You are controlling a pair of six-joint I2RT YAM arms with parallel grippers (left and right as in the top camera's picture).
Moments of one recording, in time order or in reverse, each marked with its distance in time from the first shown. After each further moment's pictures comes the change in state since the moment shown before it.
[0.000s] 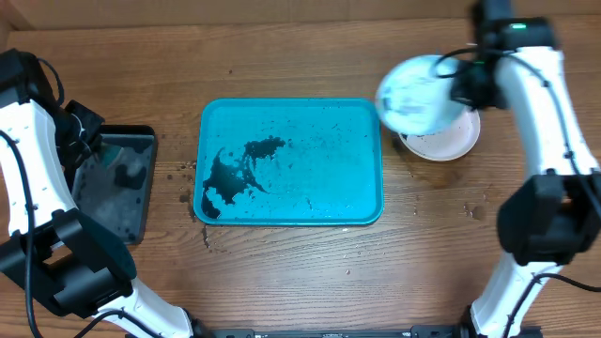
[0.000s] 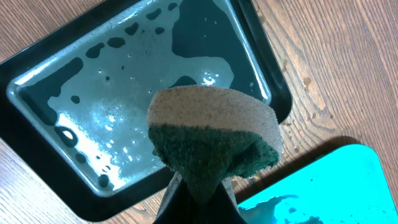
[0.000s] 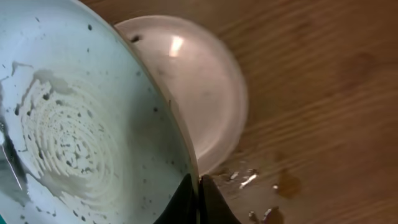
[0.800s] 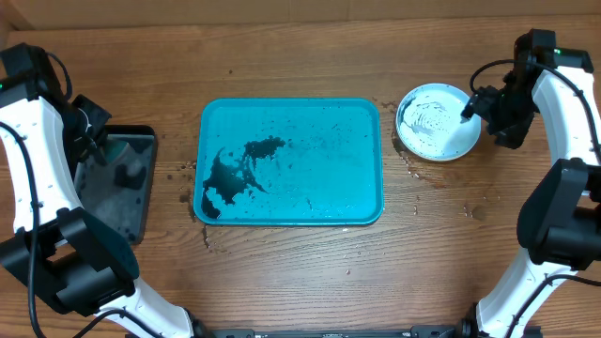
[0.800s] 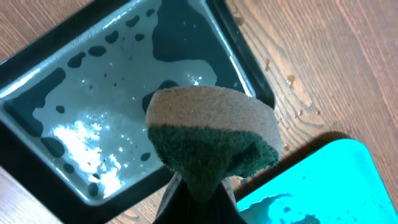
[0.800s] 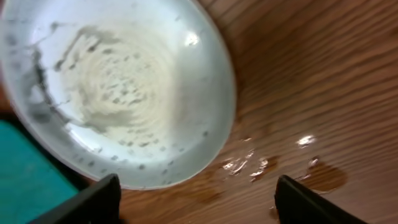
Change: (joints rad) left arm -0.034 0.000 0.000 0.036 0.000 0.018; right arm -0.163 0.000 -0.232 0.117 -0.288 0.001
